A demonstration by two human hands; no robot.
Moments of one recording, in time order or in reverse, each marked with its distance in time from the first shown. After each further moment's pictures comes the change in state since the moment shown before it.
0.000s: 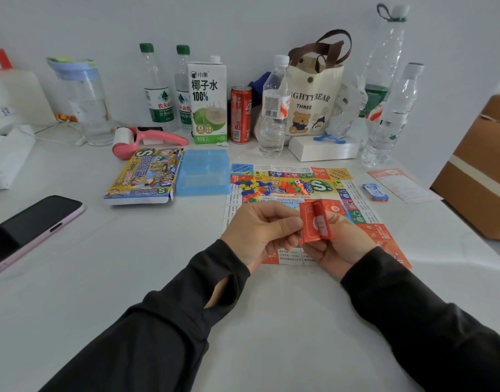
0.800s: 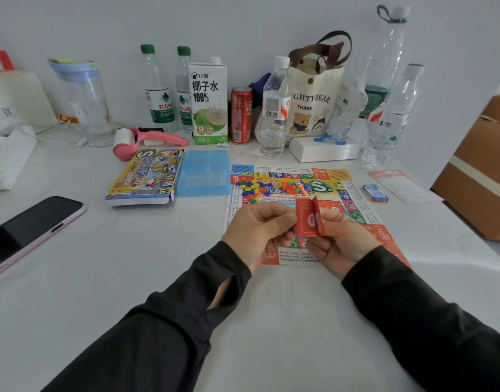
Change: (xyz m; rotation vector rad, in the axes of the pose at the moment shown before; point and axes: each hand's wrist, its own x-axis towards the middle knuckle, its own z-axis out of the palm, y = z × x) left_hand 0.005 -0.008 -0.002 -0.034 0.065 0.025; right_hand -0.002 -0.005 0.001 0.017 0.109 0.023
